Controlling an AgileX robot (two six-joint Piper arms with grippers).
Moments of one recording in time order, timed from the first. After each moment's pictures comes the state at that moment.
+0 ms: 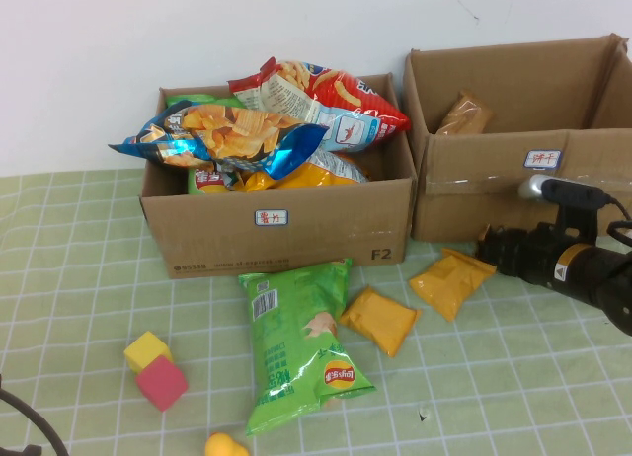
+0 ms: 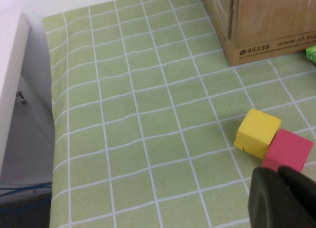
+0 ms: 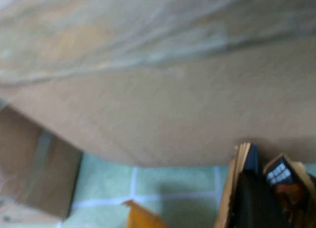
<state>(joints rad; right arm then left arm) 0.18 2.20 -1.04 -0.38 -0.52 0.64 -0.03 0.59 -0.30 -0.02 0.28 0.08</state>
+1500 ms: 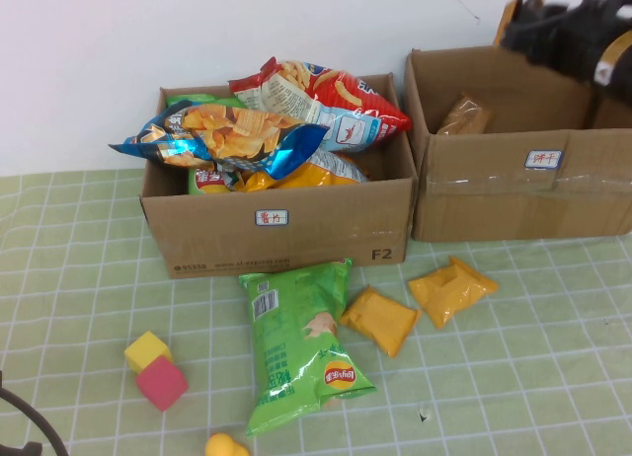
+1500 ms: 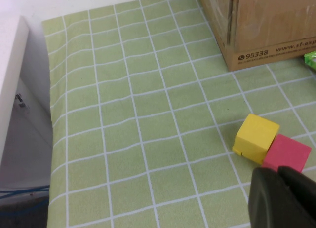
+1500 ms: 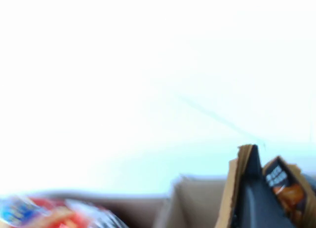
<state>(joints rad) 0.18 1.89 -1.41 -0.54 -0.27 0.74 -0.03 0.59 -0.30 -0.05 0.27 0.09</state>
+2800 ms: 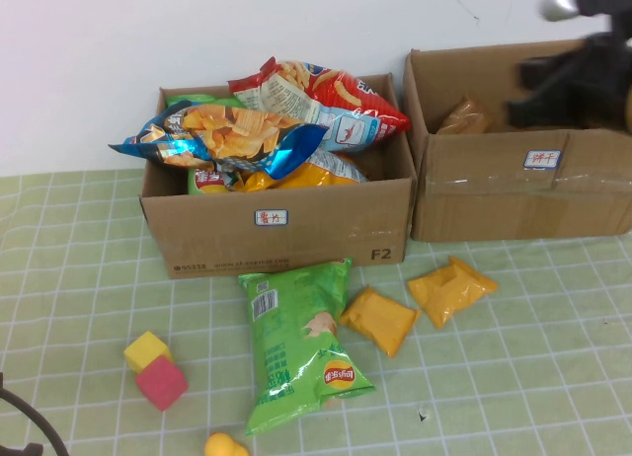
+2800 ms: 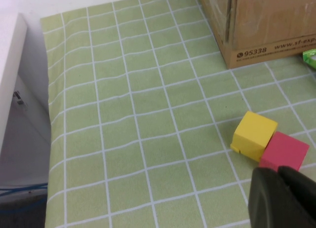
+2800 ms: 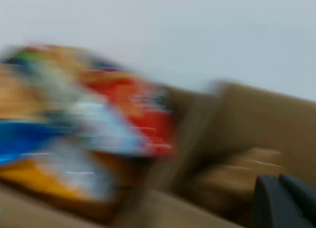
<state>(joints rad) 0.29 1.58 -1.17 -1.75 -0.12 1.65 -0.03 0.59 -0.30 -0.05 0.28 0.09</state>
